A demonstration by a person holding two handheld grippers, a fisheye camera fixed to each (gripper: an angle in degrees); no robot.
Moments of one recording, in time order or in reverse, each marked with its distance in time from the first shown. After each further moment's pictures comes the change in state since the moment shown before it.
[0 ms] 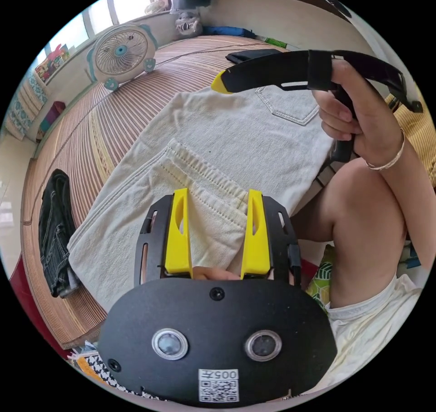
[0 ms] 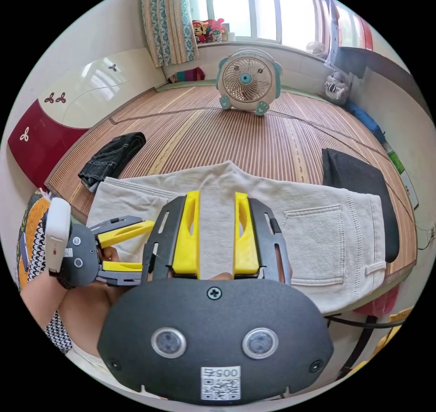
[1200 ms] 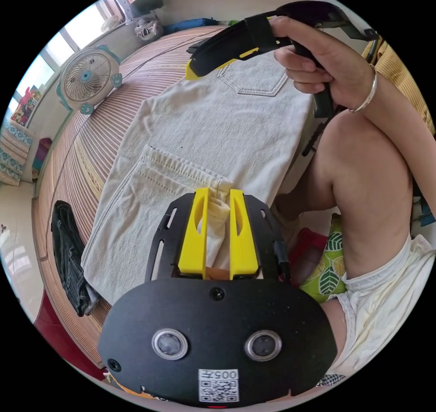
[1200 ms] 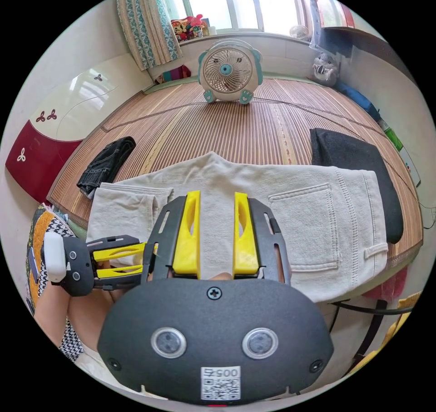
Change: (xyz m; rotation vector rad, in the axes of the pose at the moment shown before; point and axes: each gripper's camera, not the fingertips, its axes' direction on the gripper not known) left arm 0.040 0.032 -0.021 -0.060 -0.029 0.210; right arm 0.070 -0.003 0.015 -0.042 -0.005 0.092
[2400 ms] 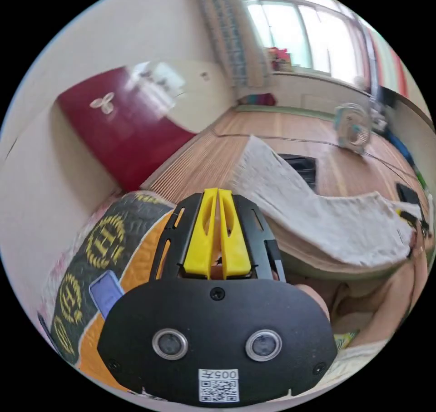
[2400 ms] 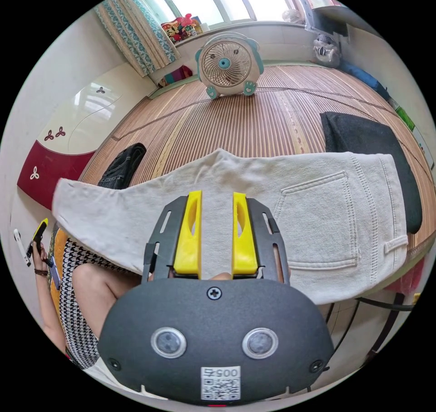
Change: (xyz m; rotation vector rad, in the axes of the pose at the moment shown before) left arm -0.114 0.647 -0.291 0.147 -0.650 -1.293; right arm 0.027 0.021 0.033 -0.034 -0.133 0.071
